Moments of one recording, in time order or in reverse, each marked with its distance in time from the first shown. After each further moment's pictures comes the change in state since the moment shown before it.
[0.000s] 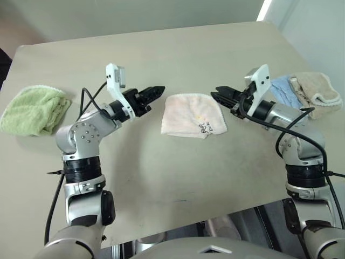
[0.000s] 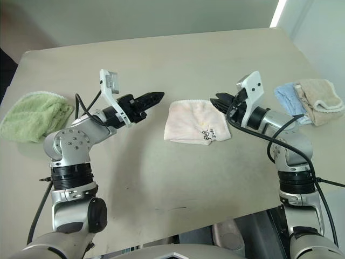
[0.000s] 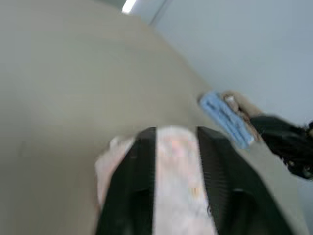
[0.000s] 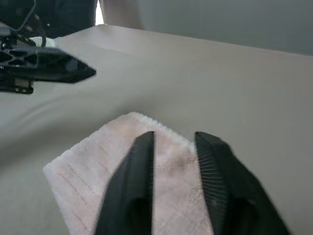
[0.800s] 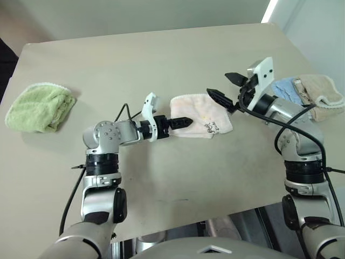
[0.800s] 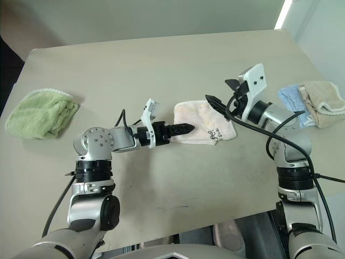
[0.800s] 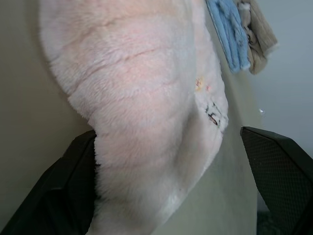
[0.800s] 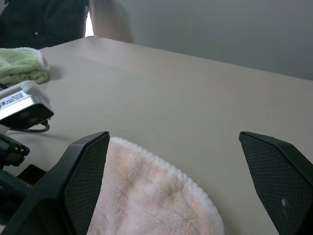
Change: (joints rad) left arm -0.057 -0.139 -0.080 0.161 0.018 0.328 0.078; right arm -0.029 0.010 -0.007 0.031 -0.020 -0.058 -0.062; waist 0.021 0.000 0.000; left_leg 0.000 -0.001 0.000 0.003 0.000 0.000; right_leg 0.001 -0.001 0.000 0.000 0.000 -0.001
